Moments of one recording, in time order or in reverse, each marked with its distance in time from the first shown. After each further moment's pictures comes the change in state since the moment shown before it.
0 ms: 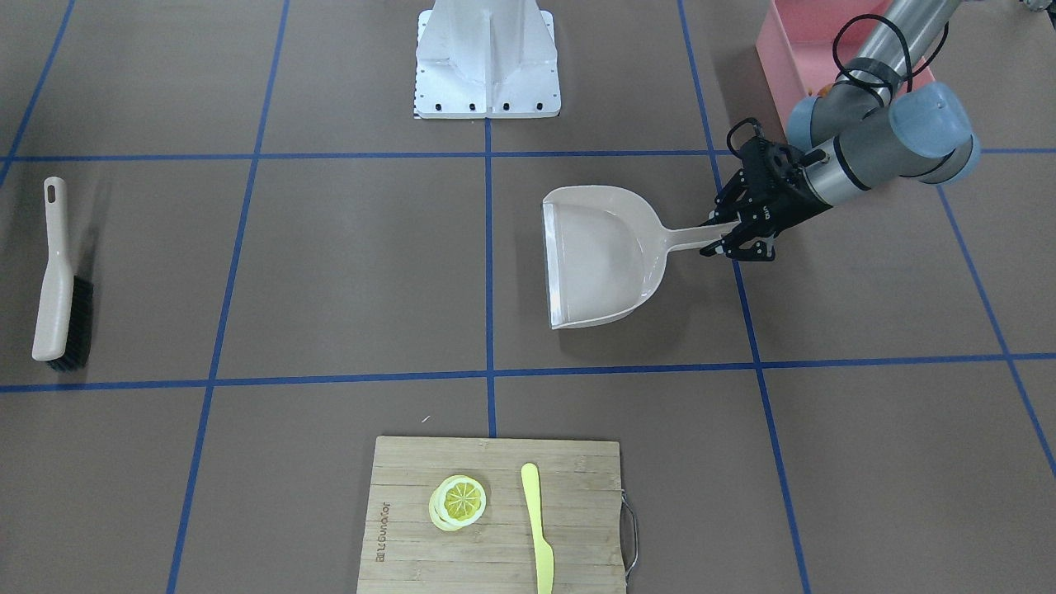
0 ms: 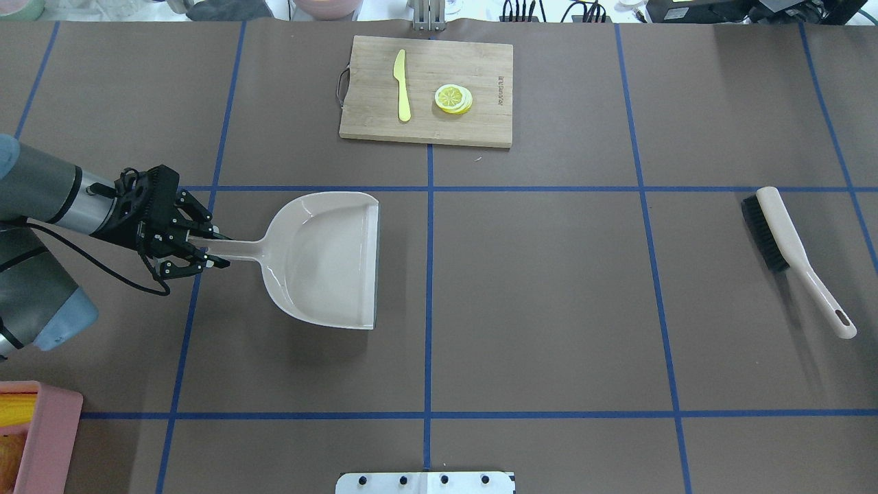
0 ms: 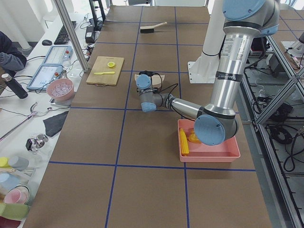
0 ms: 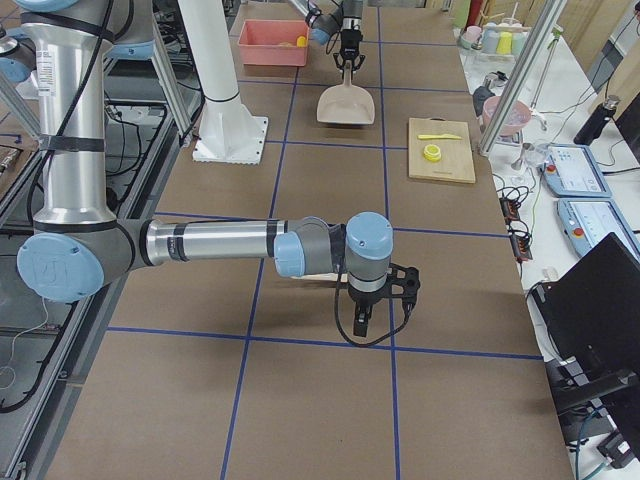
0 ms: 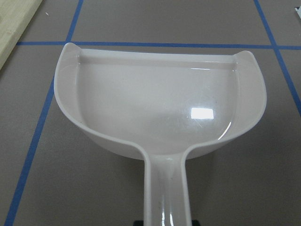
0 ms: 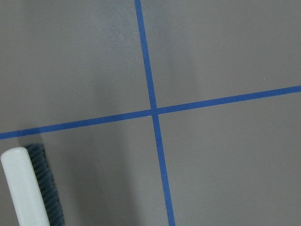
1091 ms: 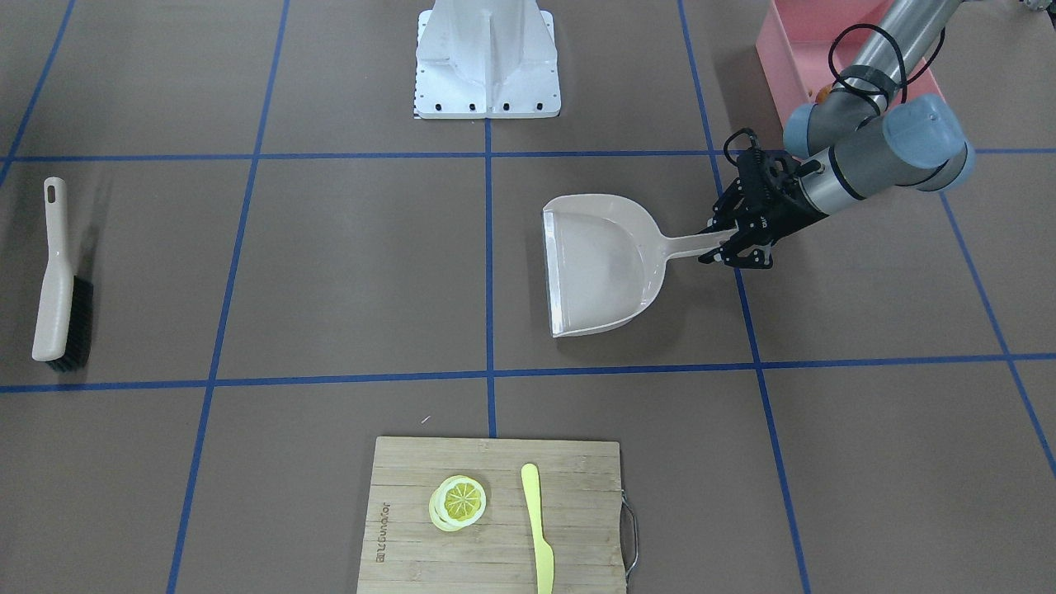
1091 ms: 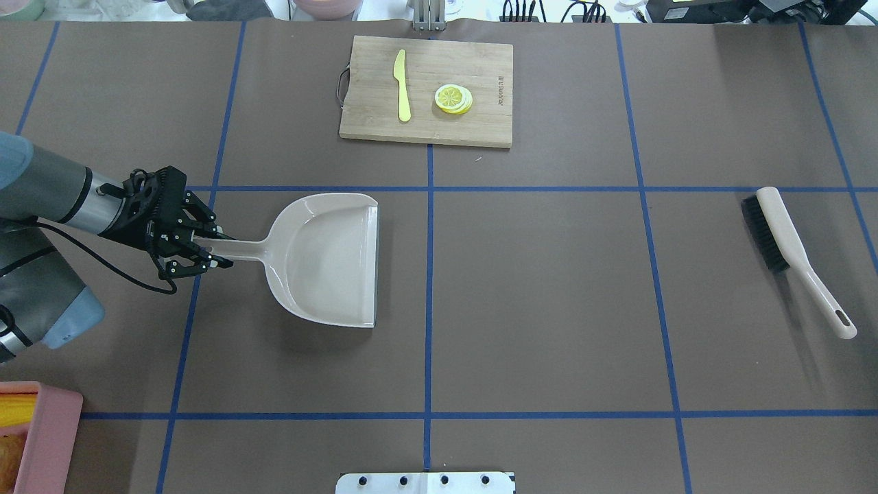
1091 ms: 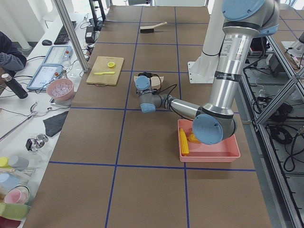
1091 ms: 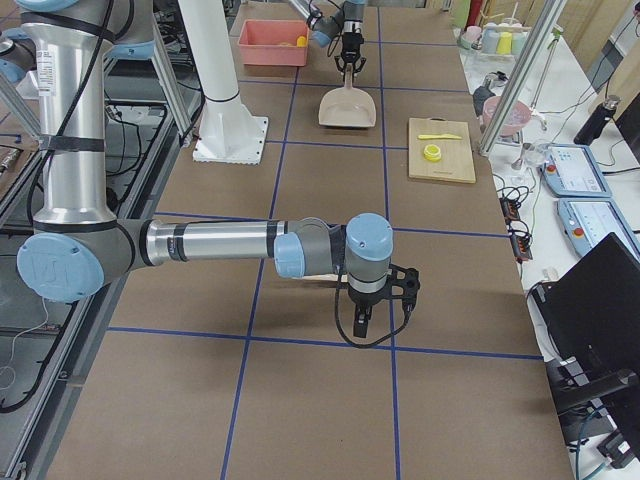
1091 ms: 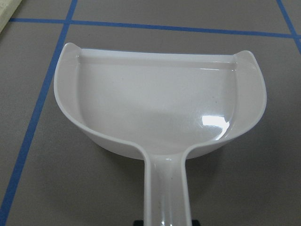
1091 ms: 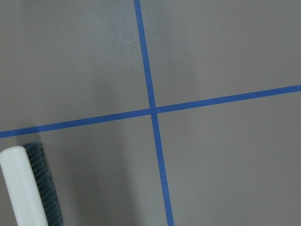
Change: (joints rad) left arm 0.006 -0.013 0.031 -0.003 0.008 0.000; right arm 0.000 -0.002 -0.002 0.000 -0.001 -0.002
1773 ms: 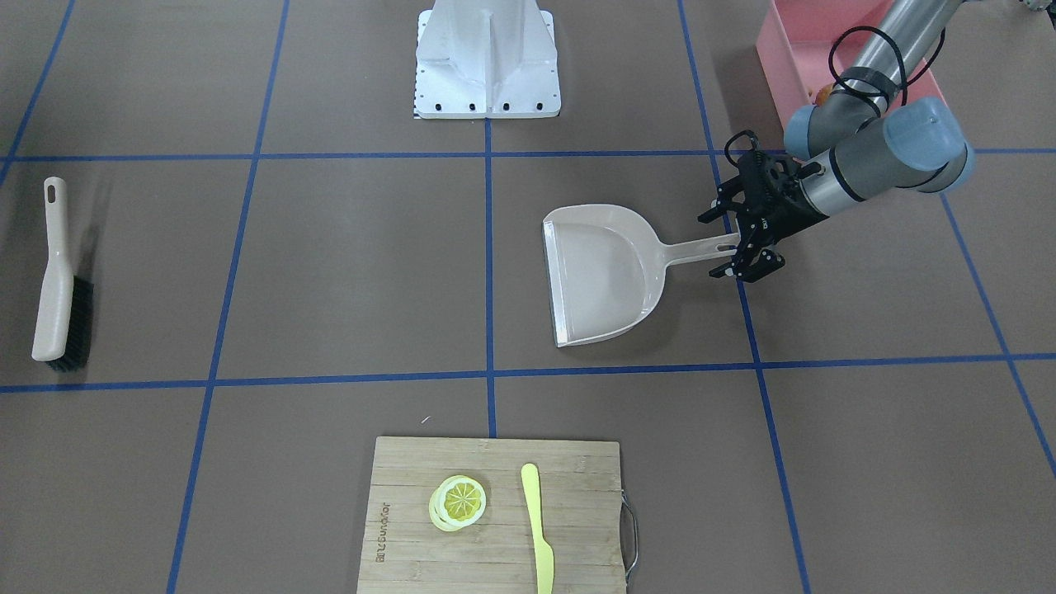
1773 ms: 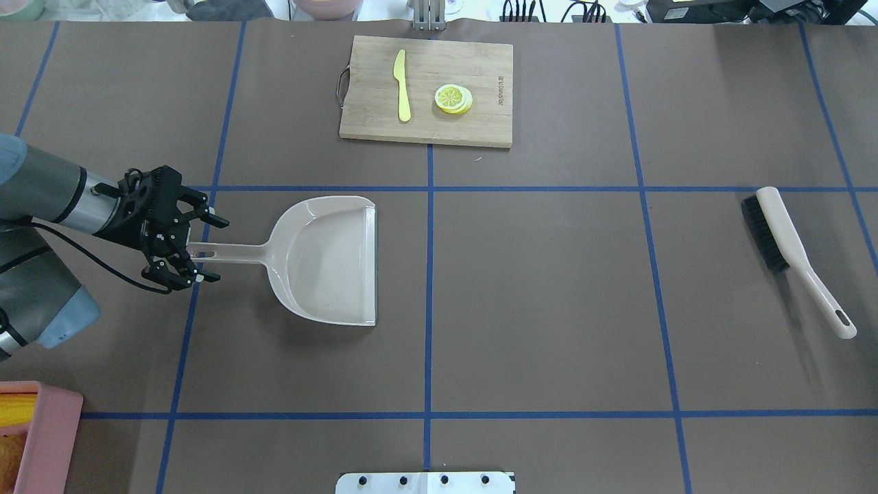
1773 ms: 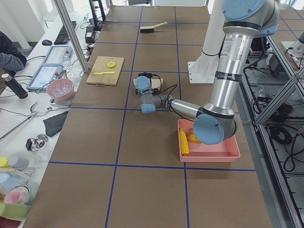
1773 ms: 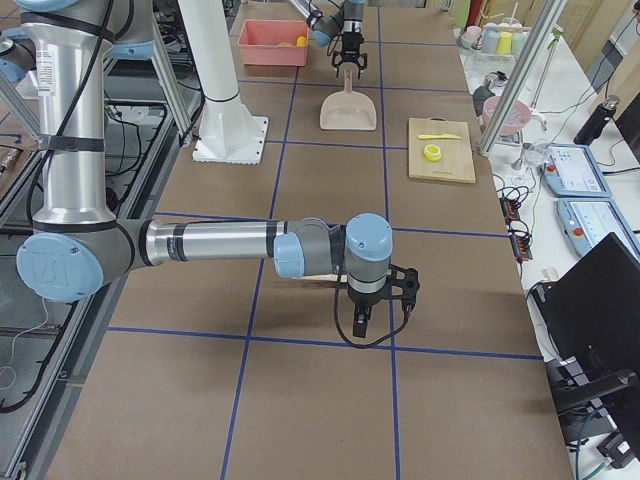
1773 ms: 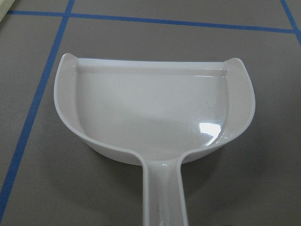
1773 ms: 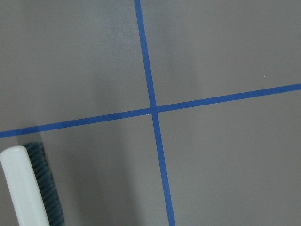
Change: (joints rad) left arm -0.017 0.014 -0.021 -0.009 -0.008 -0.008; right arm 0.000 -0.002 0.000 -0.001 0.008 0.005
